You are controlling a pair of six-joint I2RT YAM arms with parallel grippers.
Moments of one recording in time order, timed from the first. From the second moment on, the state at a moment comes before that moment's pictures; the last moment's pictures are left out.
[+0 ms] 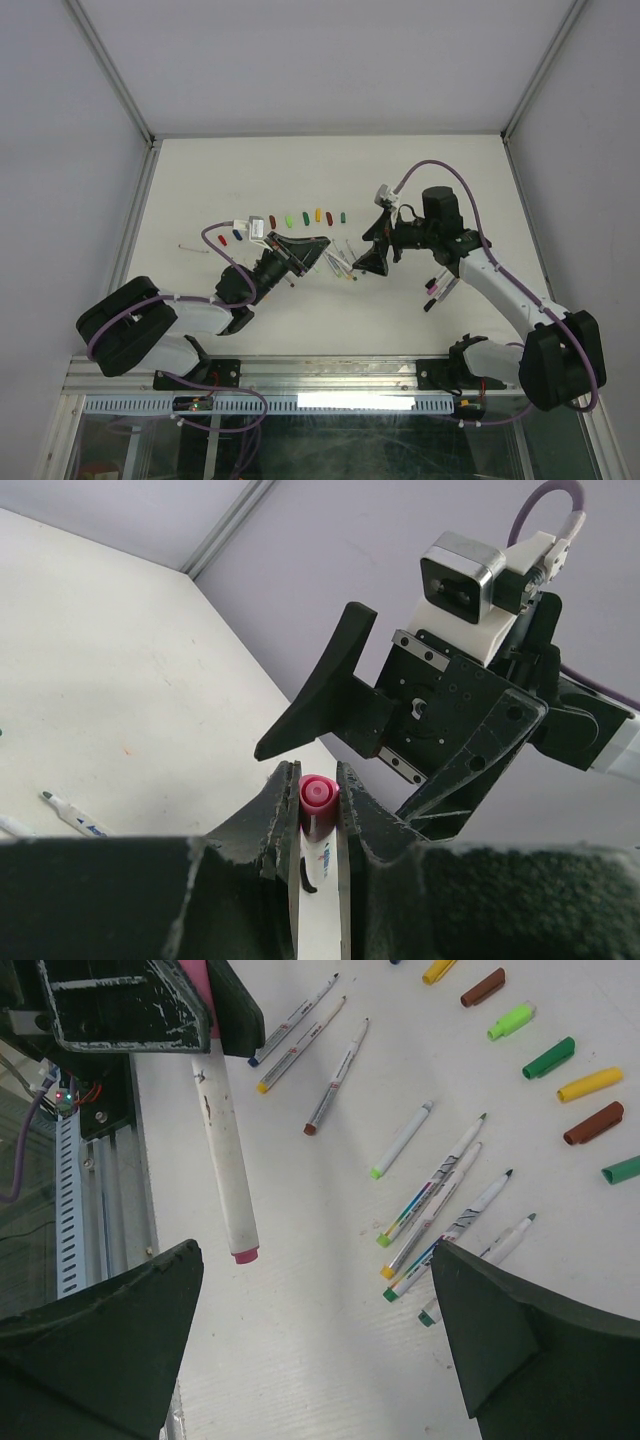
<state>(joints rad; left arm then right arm) -0.85 1.38 0.27 1.42 -0.05 -0.81 0.39 1.19 0.79 -0.19 -0.93 -0.20</state>
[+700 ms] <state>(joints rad) -0.85 1.39 0.27 1.43 -0.06 -0.83 0.38 1.20 0.79 -0.16 -0.97 -0.17</state>
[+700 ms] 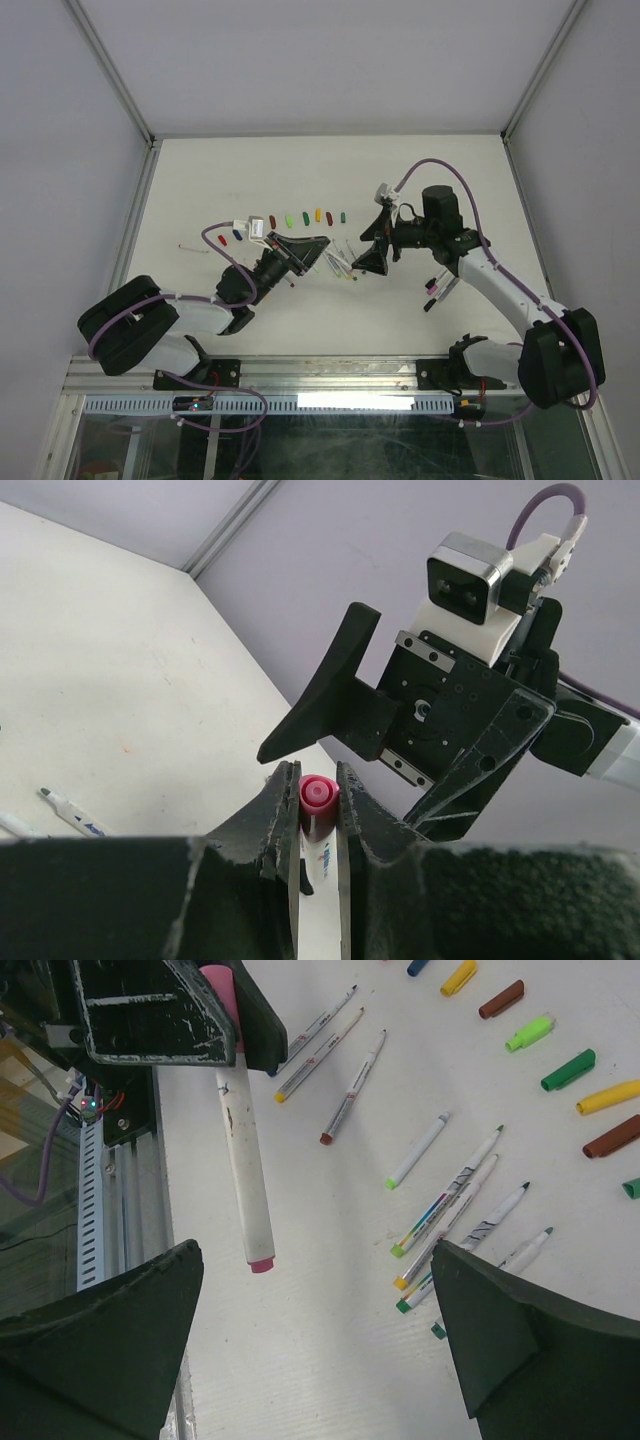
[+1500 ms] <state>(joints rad) -0.85 1.58 0.38 1.46 -0.01 -0.91 0.49 1.23 0.73 -0.05 -0.92 -0.14</state>
